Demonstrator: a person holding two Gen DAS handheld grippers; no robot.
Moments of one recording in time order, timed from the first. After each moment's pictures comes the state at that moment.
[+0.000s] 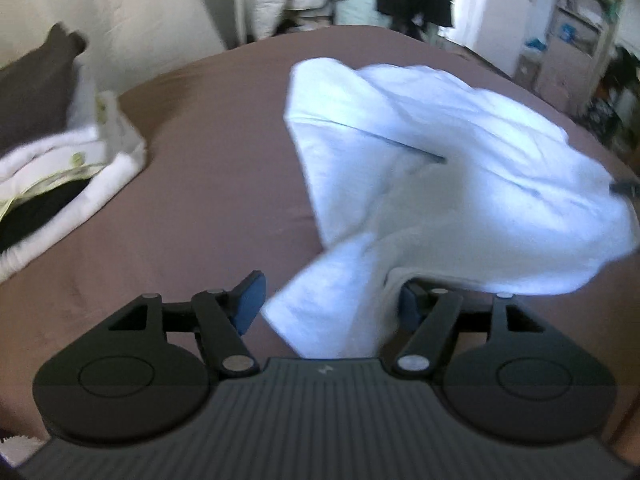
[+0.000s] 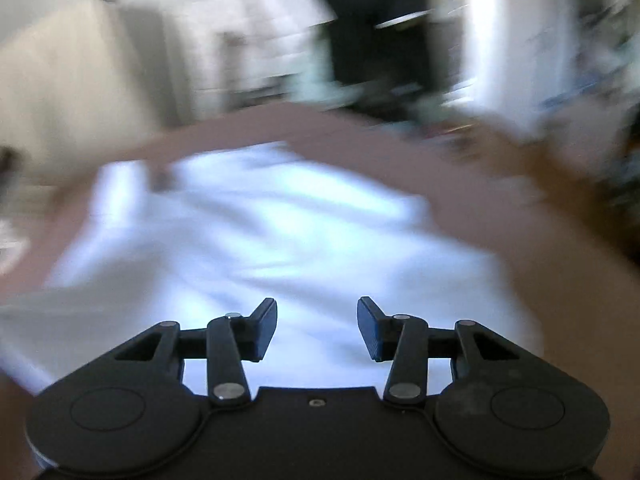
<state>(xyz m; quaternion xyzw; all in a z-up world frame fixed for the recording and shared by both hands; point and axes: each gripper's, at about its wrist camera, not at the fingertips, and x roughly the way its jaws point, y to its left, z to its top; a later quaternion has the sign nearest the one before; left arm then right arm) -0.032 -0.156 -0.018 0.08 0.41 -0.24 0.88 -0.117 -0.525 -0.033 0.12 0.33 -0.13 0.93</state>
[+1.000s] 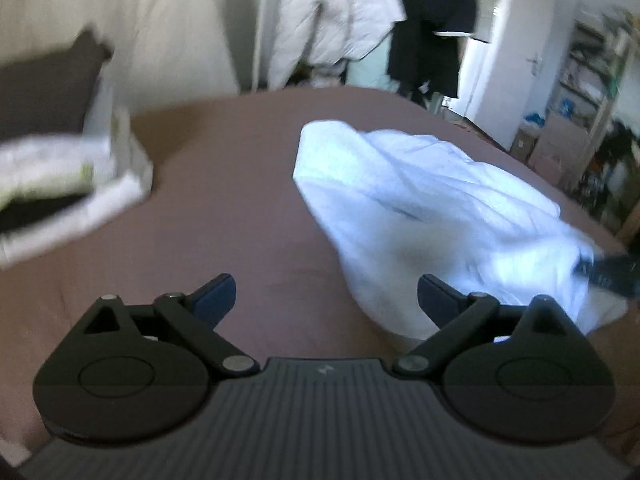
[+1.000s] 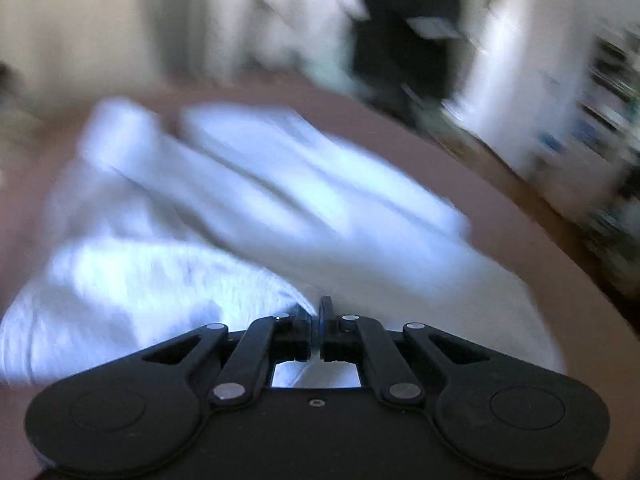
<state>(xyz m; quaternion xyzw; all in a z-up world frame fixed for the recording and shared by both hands) -0.038 -0.130 -0.020 -0.02 0.37 -0.24 0.90 -0.041 -0.485 -0.083 0.01 0.41 -0.25 0.88</state>
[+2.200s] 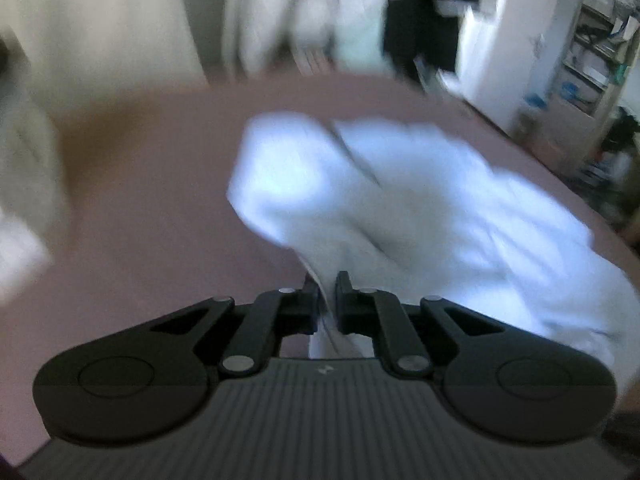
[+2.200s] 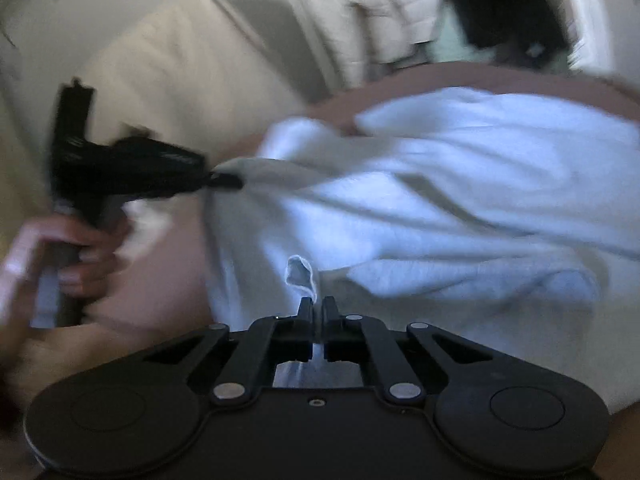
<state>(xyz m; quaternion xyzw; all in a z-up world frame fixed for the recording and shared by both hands) 0.059 -0.226 -0.008 0.06 0.30 -0.21 0.93 -0.052 -0.409 -0.107 0.24 0.29 0.06 0.92</state>
